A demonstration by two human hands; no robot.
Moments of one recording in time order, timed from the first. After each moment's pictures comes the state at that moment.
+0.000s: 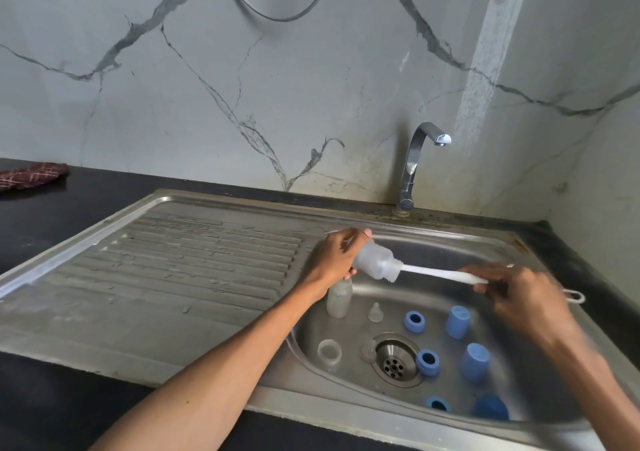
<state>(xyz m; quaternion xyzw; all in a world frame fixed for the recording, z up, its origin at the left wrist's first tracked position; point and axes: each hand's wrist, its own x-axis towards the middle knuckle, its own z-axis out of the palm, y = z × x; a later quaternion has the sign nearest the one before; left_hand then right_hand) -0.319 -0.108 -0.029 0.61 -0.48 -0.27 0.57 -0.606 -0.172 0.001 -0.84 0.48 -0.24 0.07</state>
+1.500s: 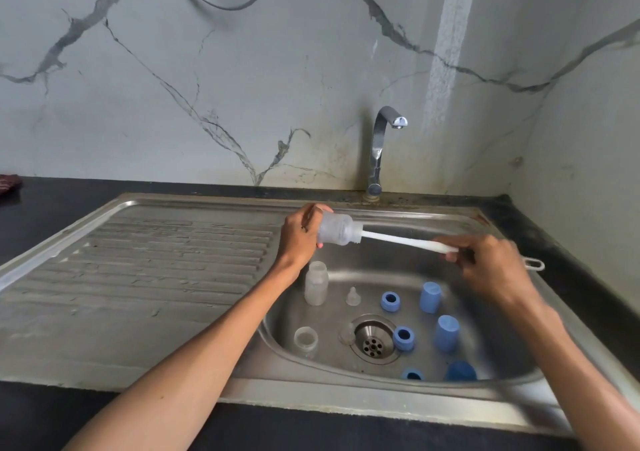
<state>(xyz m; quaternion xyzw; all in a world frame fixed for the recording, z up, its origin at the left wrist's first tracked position) -0.321 -0.115 -0.022 0.60 -0.44 -0.19 0.64 -0.610 -0.178 0.005 -0.82 0.49 -0.29 0.11</state>
